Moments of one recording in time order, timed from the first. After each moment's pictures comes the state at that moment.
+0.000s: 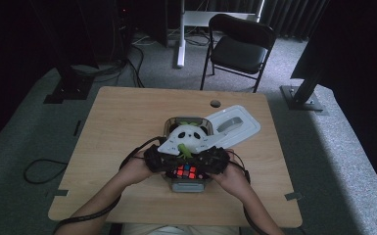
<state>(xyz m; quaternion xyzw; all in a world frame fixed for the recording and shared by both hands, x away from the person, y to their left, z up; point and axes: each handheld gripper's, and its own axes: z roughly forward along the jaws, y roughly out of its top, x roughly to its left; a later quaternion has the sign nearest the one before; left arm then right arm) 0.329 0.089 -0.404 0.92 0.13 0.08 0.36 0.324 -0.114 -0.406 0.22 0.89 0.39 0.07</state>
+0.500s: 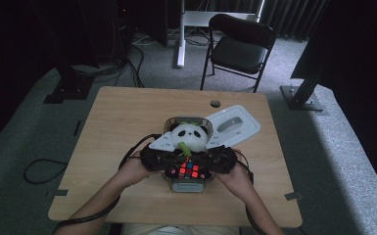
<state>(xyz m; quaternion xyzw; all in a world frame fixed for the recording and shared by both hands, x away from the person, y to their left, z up) 0.323 0.100 -0.386 0.89 0.14 0.06 0.43 0.318 -0.133 -0.394 0.24 0.86 0.45 0.05</state>
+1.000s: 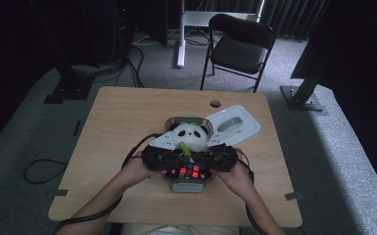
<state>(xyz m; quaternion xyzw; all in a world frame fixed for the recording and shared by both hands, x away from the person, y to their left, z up) 0.326 0.095 -0.392 0.89 0.14 0.03 0.44 0.323 -0.135 -0.395 0.25 0.86 0.44 0.06</state>
